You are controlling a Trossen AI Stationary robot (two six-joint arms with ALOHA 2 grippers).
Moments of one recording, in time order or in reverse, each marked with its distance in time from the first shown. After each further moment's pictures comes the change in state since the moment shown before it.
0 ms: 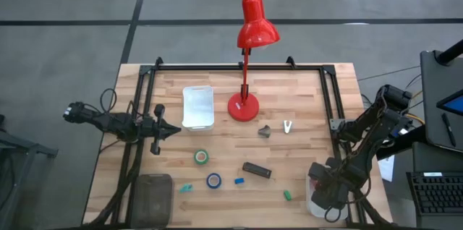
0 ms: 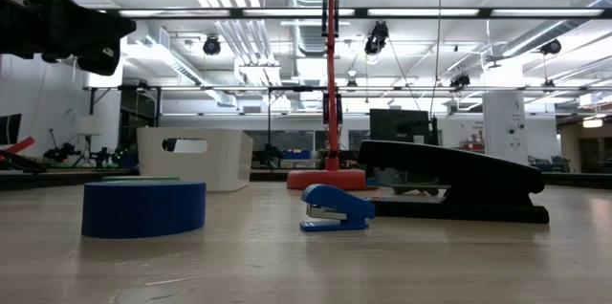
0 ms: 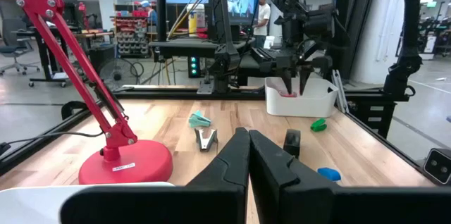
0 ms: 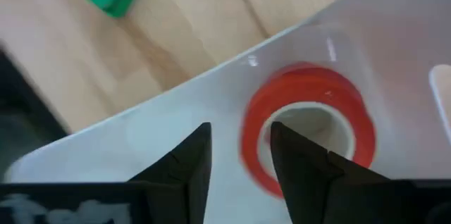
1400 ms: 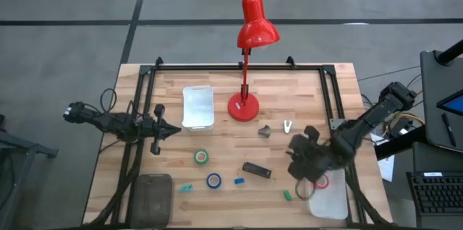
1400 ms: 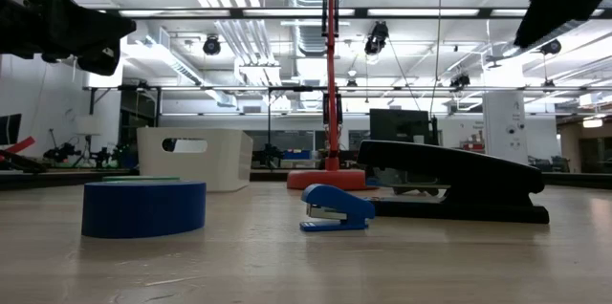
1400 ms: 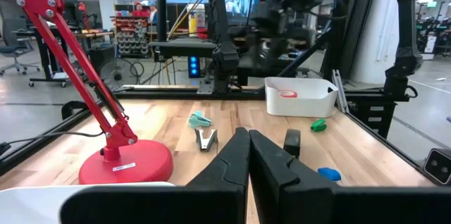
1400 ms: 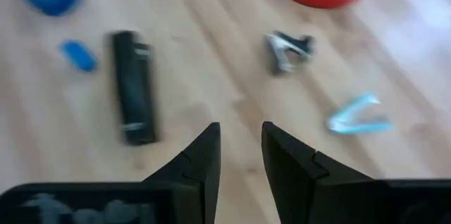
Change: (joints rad) left arm 0.000 0.000 0.000 0.000 0.000 0.000; right arm -0.373 -0.081 0.164 -0.156 0.484 -0.531
